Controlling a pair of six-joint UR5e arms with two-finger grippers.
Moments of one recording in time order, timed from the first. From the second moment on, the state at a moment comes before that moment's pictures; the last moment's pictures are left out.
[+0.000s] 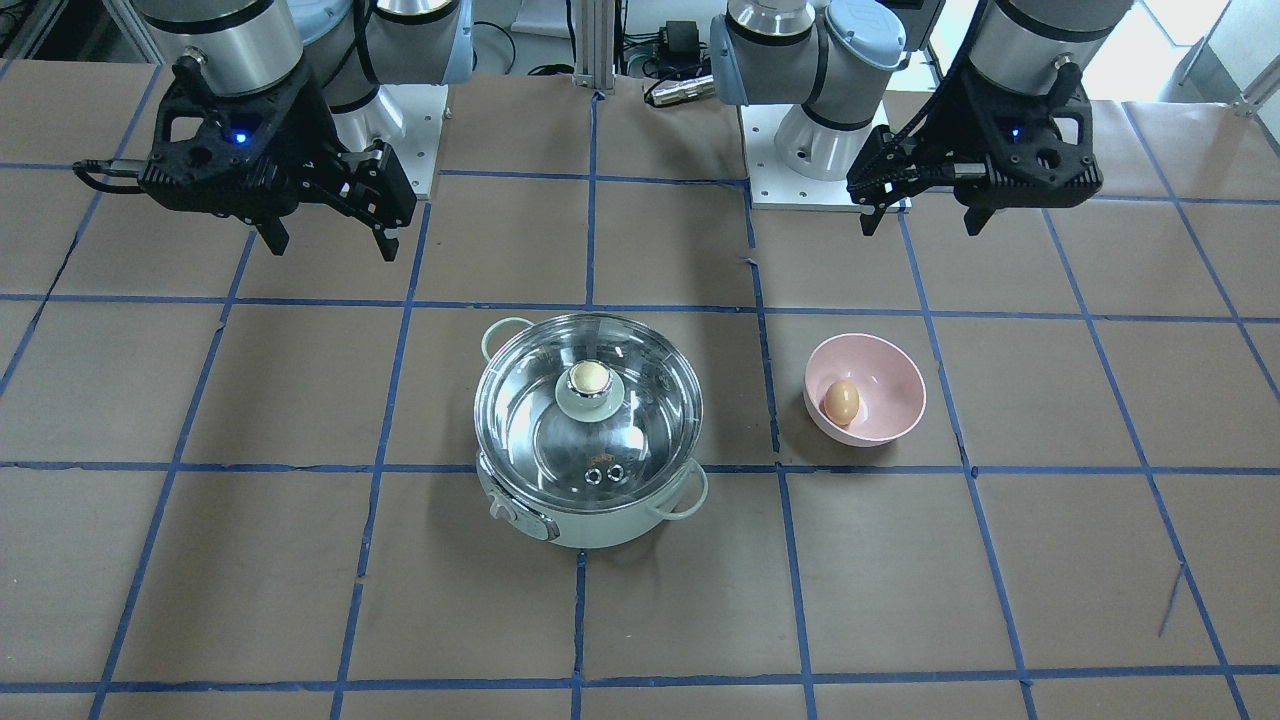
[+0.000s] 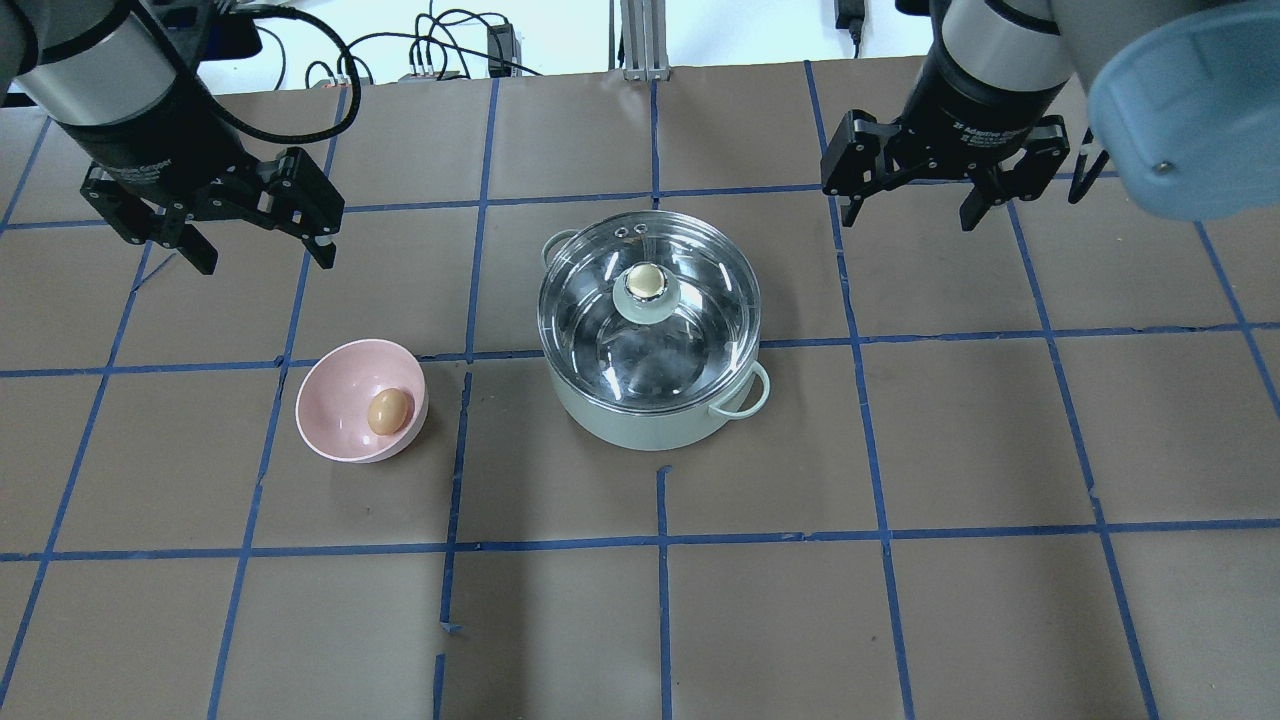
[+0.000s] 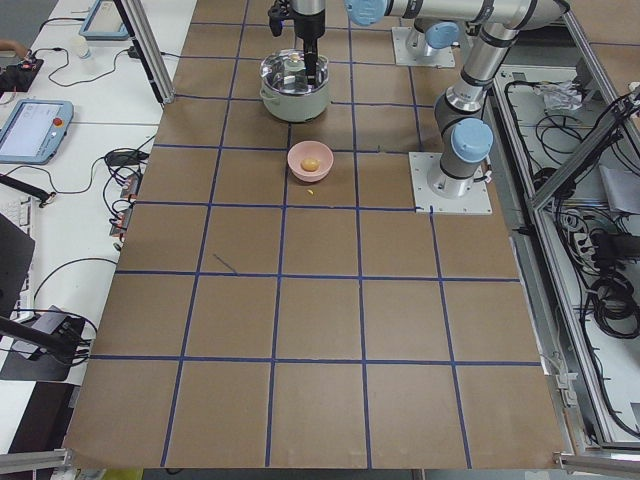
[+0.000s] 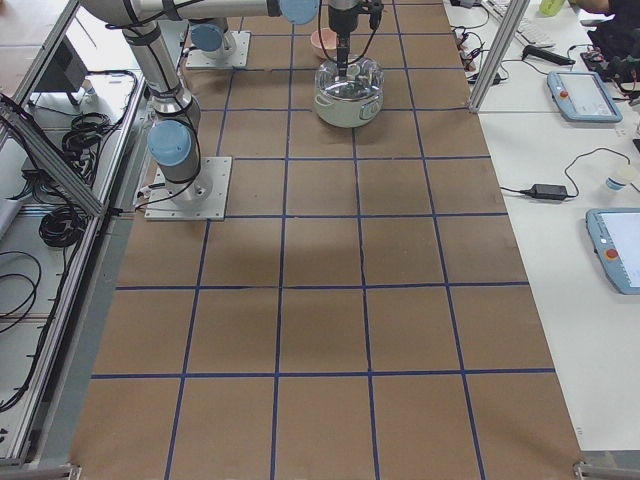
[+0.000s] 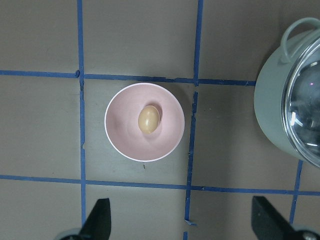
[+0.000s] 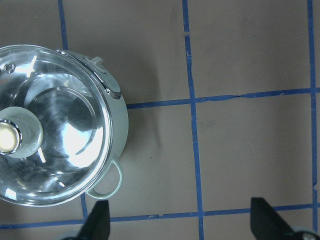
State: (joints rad) left arm -1.49 -1.53 -1.57 -1.67 1.60 0.10; right arm 1.63 -1.58 1.58 -1.63 -1.54 0.14
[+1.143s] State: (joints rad) left arm -1.39 -1.58 -1.99 -1.16 1.60 0.25; right arm 1.94 -1.27 1.60 -2.08 -1.53 0.51
